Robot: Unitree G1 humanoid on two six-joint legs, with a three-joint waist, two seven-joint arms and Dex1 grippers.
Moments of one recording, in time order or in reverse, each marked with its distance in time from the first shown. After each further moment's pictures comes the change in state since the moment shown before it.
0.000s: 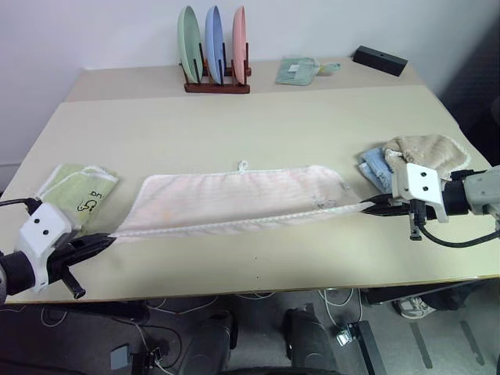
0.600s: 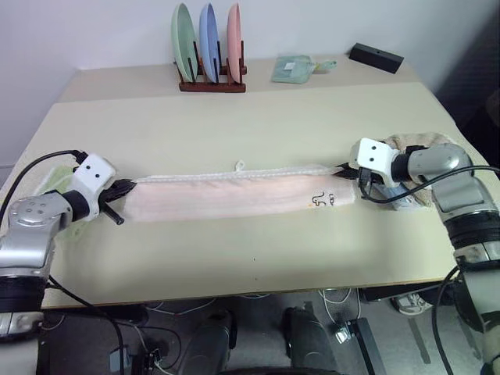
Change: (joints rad) left arm -0.669 -0.074 -0.511 0.731 0.292 -0.370 0.133; right arm -0.420 0.314 0.214 0.631 -0.345 -0.304 -0.188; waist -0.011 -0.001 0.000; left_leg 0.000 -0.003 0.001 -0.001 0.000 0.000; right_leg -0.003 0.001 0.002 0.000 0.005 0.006
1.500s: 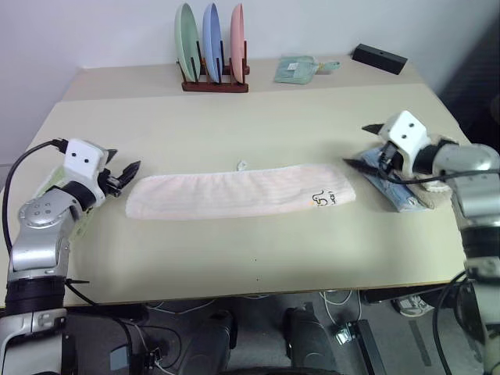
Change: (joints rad) left arm 0.061 -0.155 0.117 -0.216 -0.114 0.013 0.206; right arm 0.279 -0.017 -0.313 -0.453 0.274 0.424 -0.163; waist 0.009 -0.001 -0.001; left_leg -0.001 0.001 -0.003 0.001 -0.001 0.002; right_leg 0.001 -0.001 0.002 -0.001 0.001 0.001
